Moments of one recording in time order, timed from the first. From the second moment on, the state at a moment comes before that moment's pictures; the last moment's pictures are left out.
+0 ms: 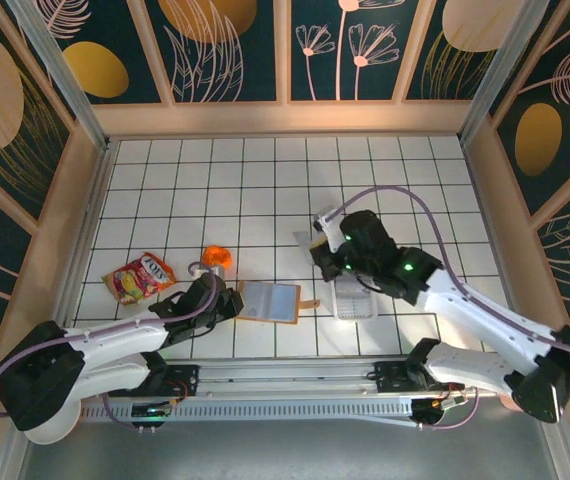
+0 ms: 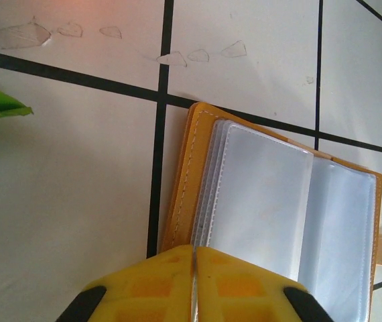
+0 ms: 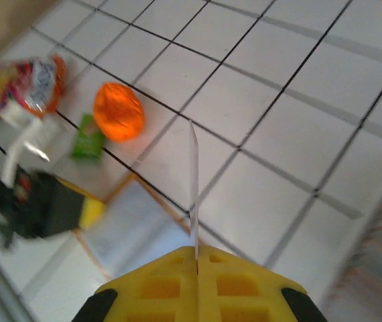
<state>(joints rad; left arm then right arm) -0.80 1.09 0.23 0.04 -0.02 -1.02 0.86 1.13 0.86 -0.37 -0.08 0.47</state>
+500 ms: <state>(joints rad) -0.80 1.03 0.23 -0.01 -0.04 -1.02 1.04 1.44 0.75 -0.12 -0.10 1.08</state>
